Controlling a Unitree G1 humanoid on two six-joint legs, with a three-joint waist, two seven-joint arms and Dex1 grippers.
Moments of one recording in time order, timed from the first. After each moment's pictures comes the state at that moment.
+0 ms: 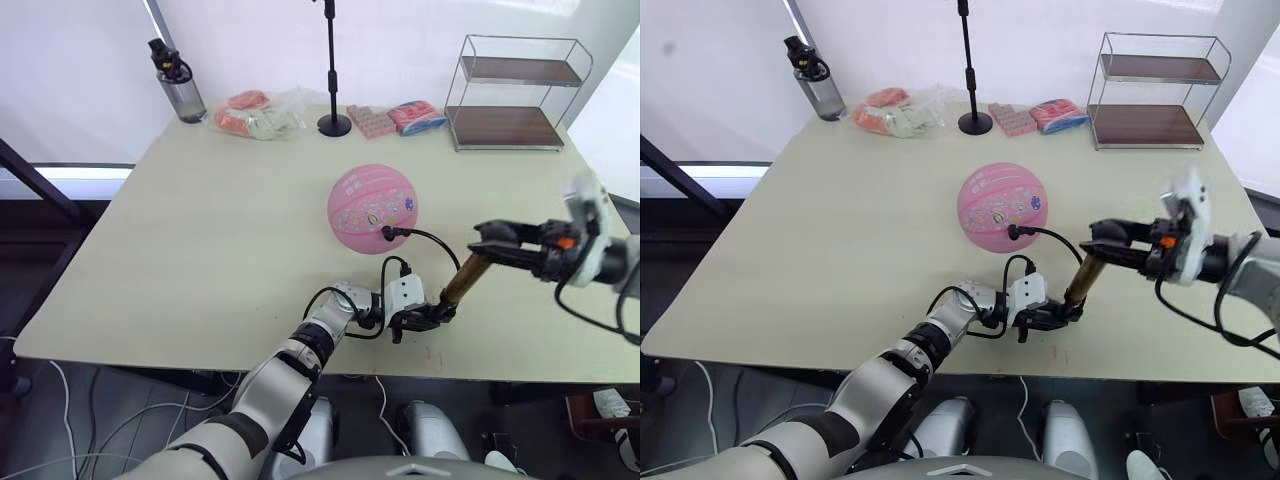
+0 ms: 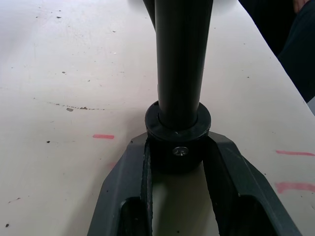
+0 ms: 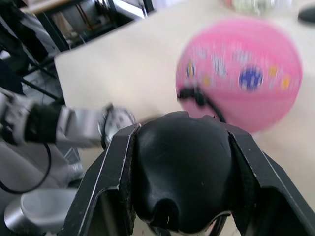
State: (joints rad) left arm -0.70 -0.05 -0.36 1.10 0.15 -0.32 -1.00; right arm -0.29 -0.92 -0.28 -0.34 0.95 0.87 0.93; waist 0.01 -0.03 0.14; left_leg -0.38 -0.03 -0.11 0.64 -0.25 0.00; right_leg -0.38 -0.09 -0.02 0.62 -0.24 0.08
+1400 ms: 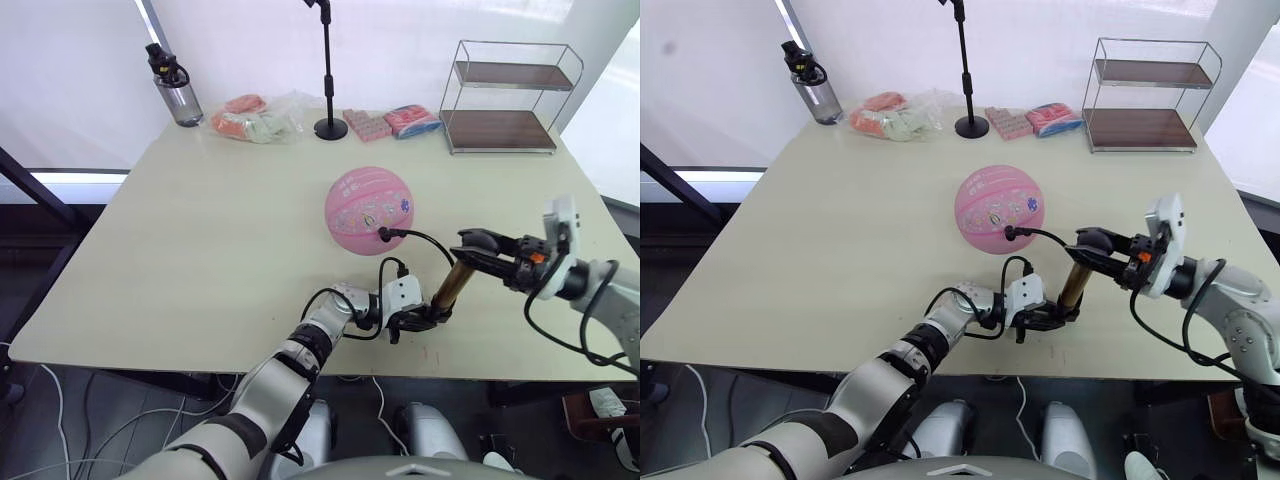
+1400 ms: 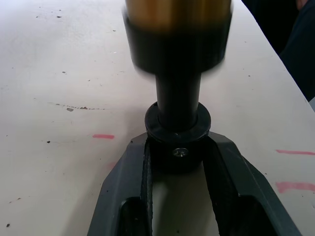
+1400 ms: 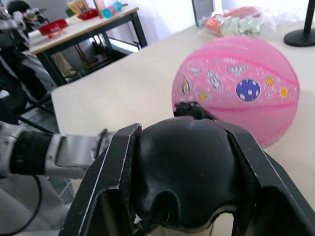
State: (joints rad) left arm -0.69 -0.04 -0.37 1.10 0.16 -0.31 -0.99; right arm -0.15 -0.68 -0.14 -0.28 0.78 0.63 0.88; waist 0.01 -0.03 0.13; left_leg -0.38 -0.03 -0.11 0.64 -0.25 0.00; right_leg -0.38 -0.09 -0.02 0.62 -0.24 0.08
